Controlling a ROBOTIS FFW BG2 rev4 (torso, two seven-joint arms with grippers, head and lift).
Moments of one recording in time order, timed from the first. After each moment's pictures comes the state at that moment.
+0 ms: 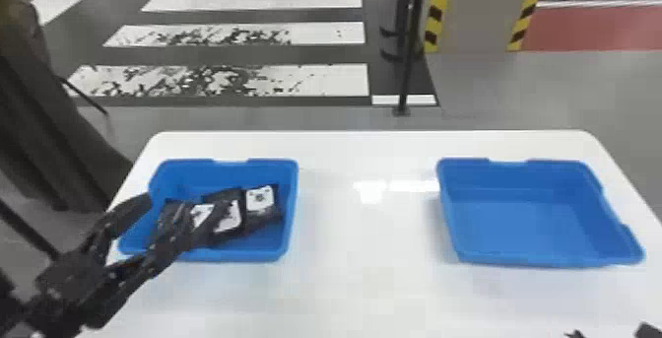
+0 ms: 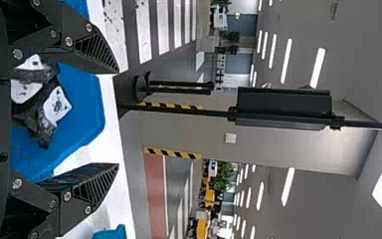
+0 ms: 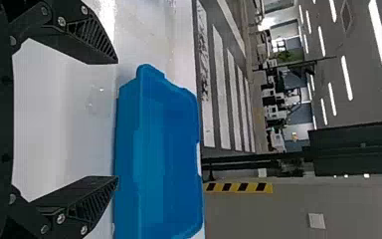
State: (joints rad) left arm 0.63 0.18 0.36 -2.12 0.37 0.07 -0.60; right arm 0.90 0.00 -0.37 -2.15 -0.26 0.03 0.52
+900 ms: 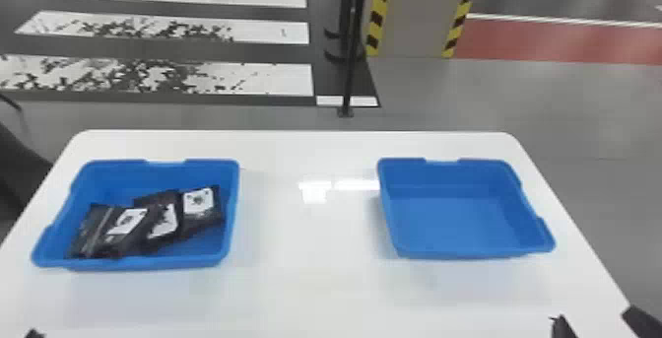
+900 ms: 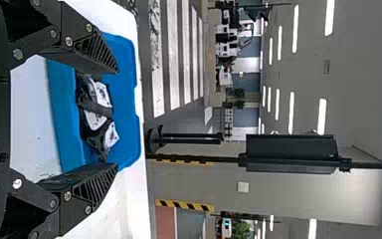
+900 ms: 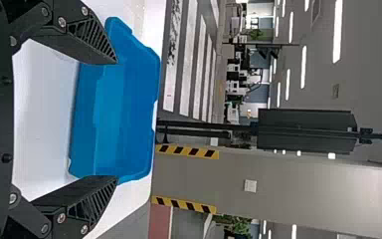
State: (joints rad) left arm 1.10 0.03 0.40 -2.26 0.31 -0.26 -0.44; right arm 0.96 0.00 -0.43 -2.08 -0.25 -0.31 0.44
